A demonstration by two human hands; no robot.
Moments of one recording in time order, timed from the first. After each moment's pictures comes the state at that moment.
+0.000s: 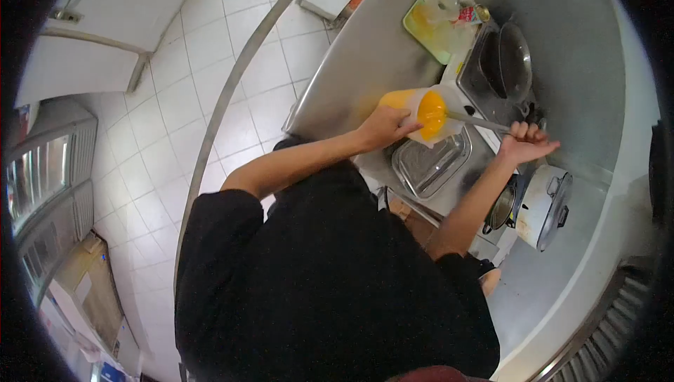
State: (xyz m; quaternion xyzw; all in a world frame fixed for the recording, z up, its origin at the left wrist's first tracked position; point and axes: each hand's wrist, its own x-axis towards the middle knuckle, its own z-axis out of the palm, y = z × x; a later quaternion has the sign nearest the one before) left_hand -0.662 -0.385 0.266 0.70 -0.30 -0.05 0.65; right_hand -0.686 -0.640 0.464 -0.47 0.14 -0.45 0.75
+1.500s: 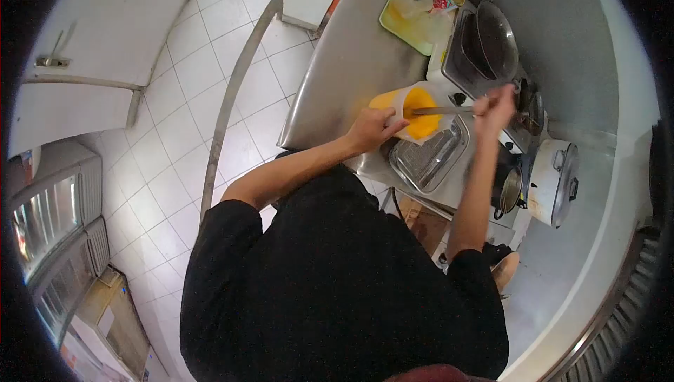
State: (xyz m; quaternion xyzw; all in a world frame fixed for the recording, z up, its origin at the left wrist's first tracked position) left_hand -0.669 -0.378 0.271 0.71 -0.31 -0.06 0.62; right_hand -0.680 -0.639 0.420 -0.59 0.31 -0.28 0.69
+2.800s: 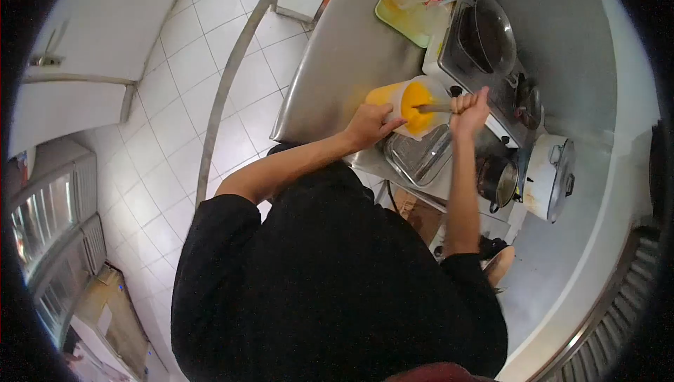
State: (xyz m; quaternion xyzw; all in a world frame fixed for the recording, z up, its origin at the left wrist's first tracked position) left_hand -0.678 -0.382 0.269 0.71 -0.32 -0.05 0.63; right_hand -0.694 -0.614 0.380 -0.57 0.25 -0.23 0.75
